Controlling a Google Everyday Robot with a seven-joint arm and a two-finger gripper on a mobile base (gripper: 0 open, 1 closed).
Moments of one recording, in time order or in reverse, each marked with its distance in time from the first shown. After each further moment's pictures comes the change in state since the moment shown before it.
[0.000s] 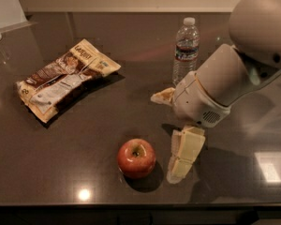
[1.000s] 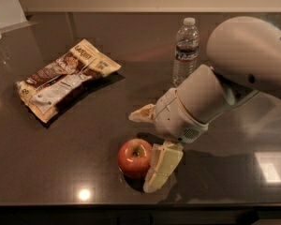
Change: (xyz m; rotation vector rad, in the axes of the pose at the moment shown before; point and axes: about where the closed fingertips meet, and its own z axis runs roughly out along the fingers) arm -0.028 0.017 0.041 -0.054 -0.105 -0.069
